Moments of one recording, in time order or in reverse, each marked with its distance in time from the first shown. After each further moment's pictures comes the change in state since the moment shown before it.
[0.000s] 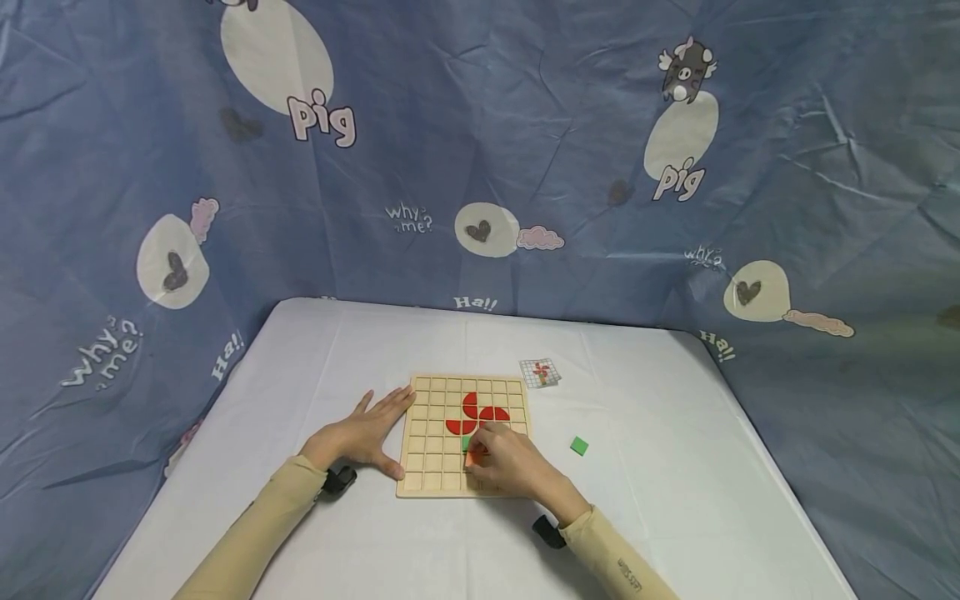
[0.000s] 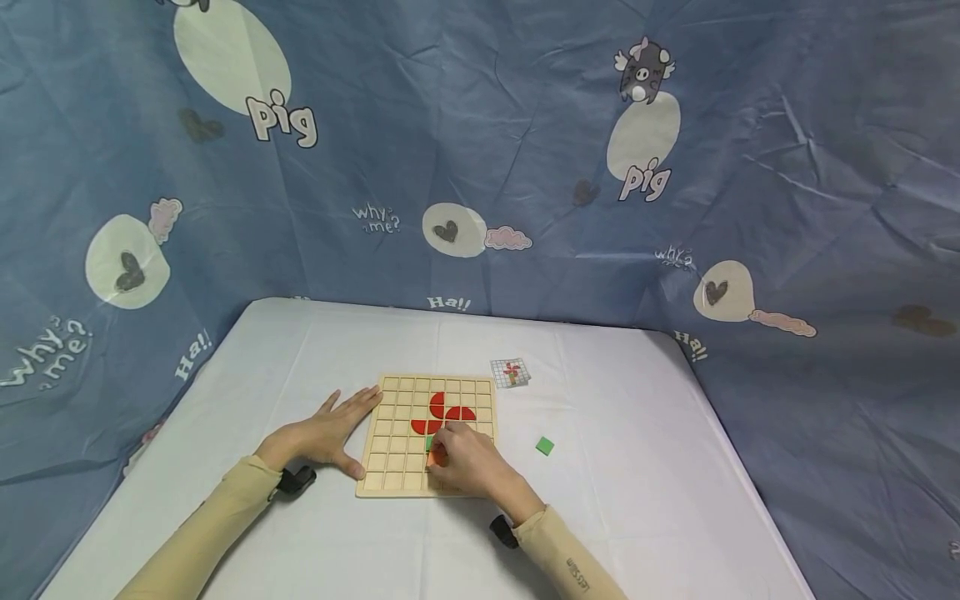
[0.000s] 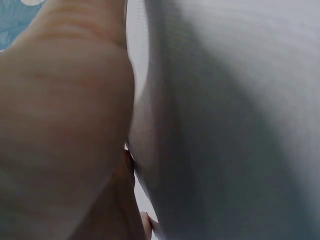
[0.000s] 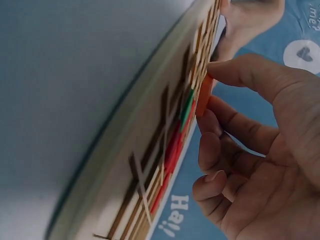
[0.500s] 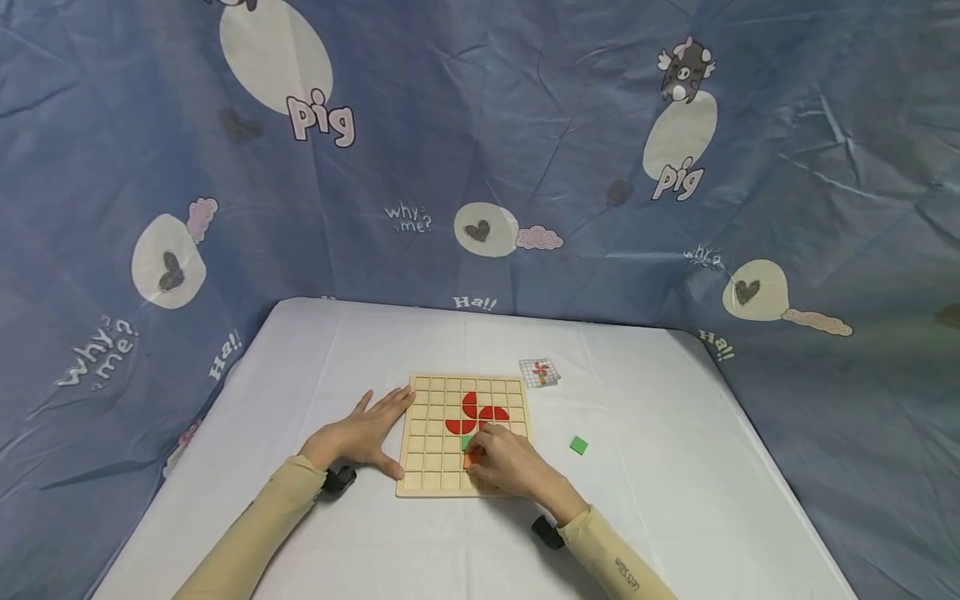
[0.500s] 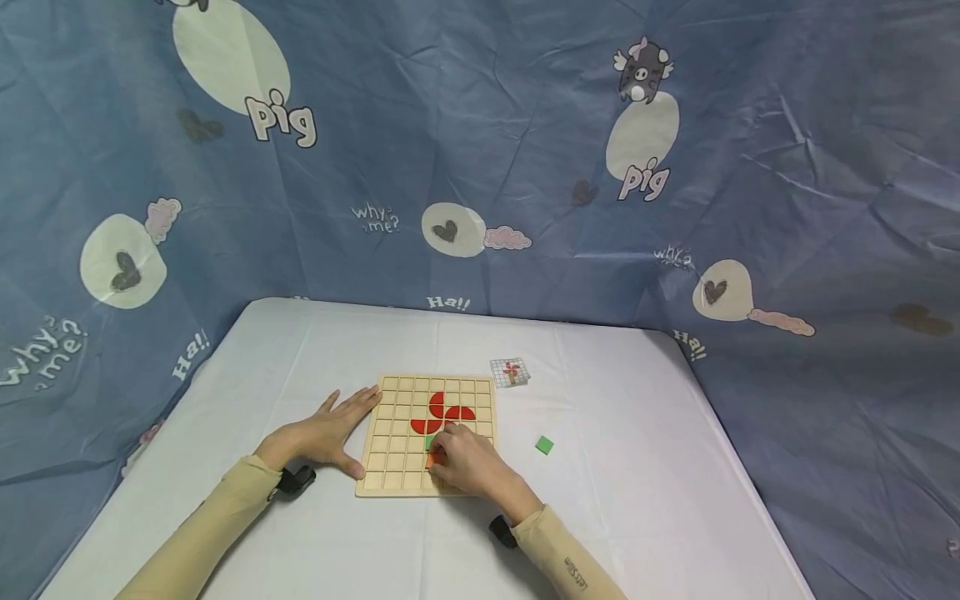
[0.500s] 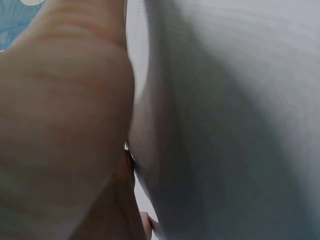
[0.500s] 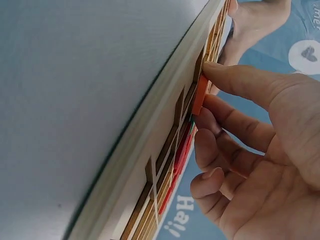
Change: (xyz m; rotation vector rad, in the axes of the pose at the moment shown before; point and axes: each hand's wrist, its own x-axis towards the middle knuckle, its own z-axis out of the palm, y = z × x) left_hand 0.002 -0.003 0.002 -0.008 0.007 0.005; right_hand 0.001 0.002 0.005 -0.036 -0.047 0.017
